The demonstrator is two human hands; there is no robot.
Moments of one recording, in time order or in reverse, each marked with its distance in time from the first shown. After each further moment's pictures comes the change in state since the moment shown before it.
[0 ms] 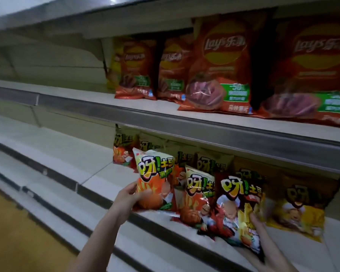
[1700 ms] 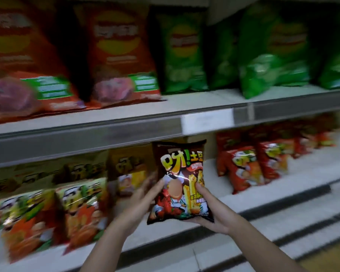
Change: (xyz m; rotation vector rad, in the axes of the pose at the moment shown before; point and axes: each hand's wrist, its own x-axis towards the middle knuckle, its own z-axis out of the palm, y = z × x) left_hand -0.063 0.009 0.274 0.118 -0.799 -0.003; right_hand -0.077 -0.052 -0.073 -0.115 0.027 -0.089
